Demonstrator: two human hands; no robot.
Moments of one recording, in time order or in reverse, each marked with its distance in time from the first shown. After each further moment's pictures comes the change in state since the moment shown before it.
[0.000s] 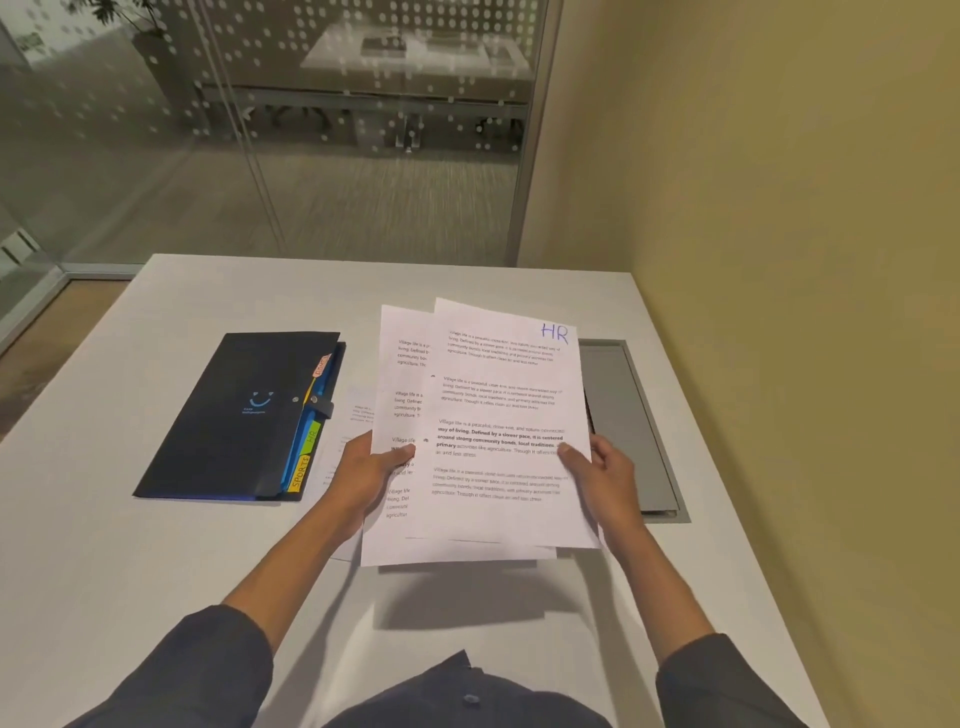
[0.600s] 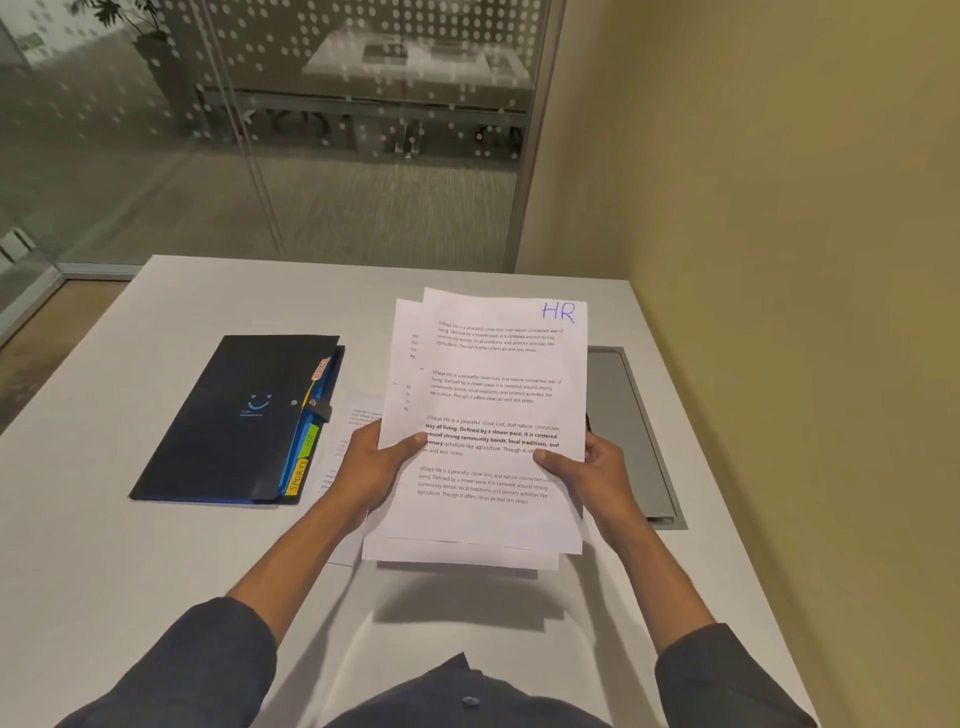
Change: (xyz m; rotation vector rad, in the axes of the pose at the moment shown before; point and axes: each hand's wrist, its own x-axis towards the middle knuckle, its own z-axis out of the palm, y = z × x) left_hand -0.002 0.014 0.009 0.056 -0.028 0.123; right_hand -0.003 -0.027 0.006 -0.019 -0.178 -0.041
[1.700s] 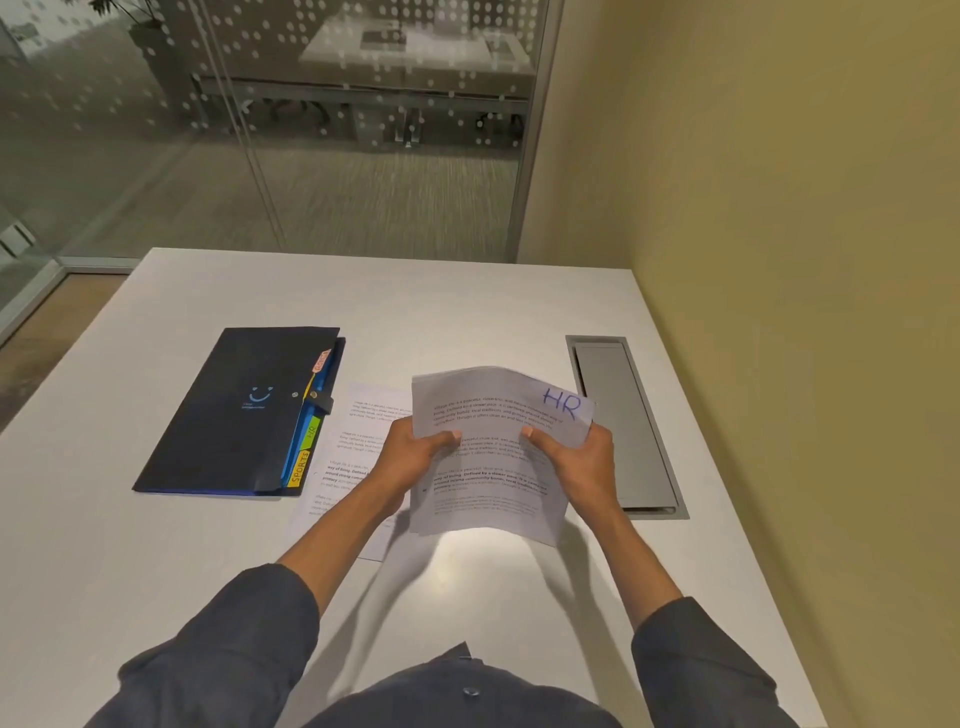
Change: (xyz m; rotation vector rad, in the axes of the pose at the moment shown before) left_hand 0.013 -0.007 0.032 0.085 -0.012 -0.069; right_hand 0.008 0.007 0.021 -0.086 0.150 -0.113
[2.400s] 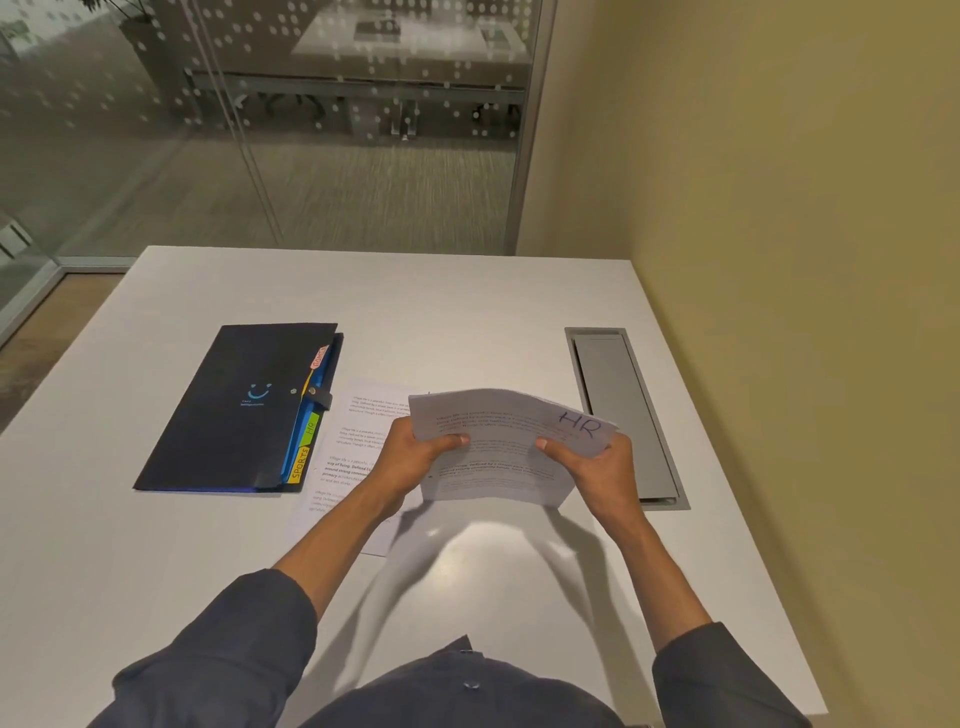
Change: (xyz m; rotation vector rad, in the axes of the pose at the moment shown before) left_hand -0.005 -0.004 0.001 -0.016 -0.069 0.099; right_hand -0.017 -0.005 -0.022 0.026 -0.048 -0.058
